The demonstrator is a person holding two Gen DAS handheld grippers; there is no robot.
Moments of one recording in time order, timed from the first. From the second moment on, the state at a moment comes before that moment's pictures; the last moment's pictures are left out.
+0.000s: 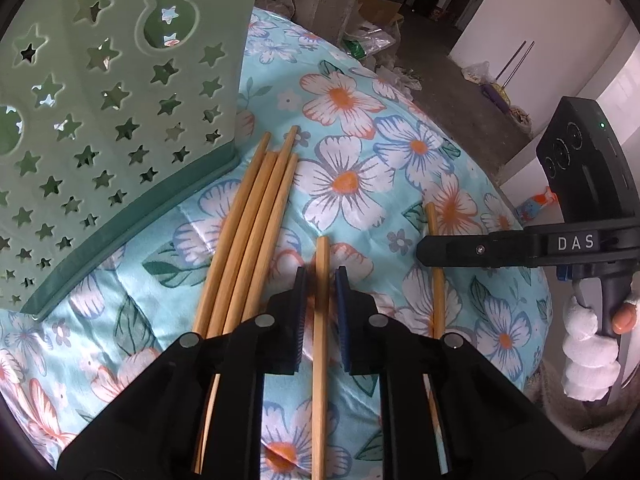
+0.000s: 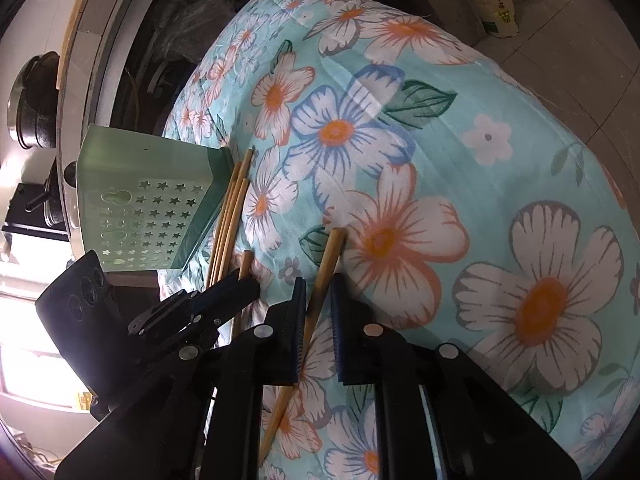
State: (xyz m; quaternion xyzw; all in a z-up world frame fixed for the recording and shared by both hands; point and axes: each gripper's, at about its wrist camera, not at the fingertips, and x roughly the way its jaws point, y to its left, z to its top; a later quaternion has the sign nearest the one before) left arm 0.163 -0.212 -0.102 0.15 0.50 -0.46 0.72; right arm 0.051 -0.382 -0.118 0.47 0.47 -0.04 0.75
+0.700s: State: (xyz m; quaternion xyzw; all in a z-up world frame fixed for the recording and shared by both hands) left arm 0.154 -0.186 -0.031 0.04 0.41 -0.50 0.76; right arm 0.035 -0.358 -0.037 0.39 0.38 -0.04 0.84
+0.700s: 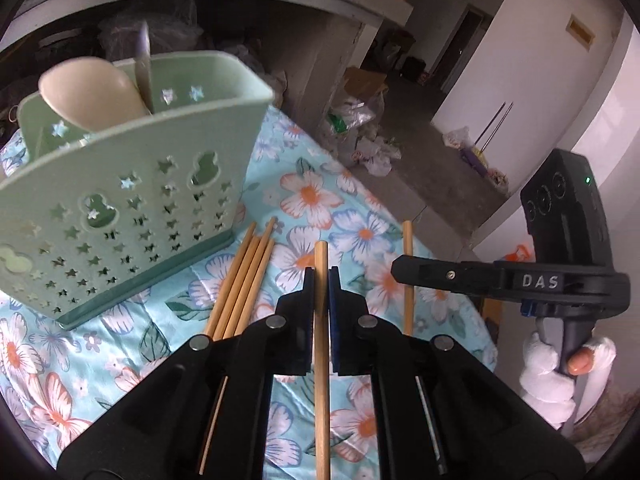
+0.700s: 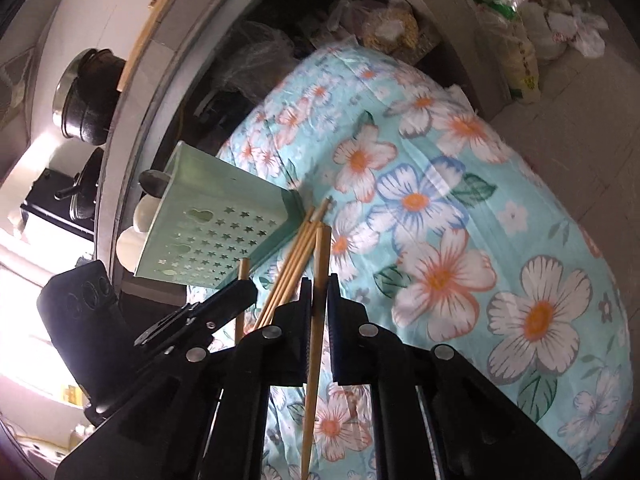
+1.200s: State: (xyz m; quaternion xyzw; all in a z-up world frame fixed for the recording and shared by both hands) left arm 0.163 -0.100 0.091 -0.10 0.25 -0.49 0.83; right arm 0.033 -0.322 0.055 0.28 0.29 0.00 0.91
